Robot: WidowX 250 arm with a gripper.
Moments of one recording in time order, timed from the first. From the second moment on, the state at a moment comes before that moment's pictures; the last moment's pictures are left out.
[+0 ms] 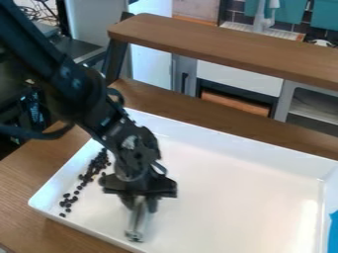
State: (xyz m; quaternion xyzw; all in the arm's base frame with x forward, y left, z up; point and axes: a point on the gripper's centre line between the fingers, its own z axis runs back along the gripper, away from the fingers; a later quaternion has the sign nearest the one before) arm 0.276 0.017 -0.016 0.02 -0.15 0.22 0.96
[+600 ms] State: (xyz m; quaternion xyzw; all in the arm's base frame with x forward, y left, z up) arm 0.284 0.089 -0.012 0.08 -0.17 0.24 0.95
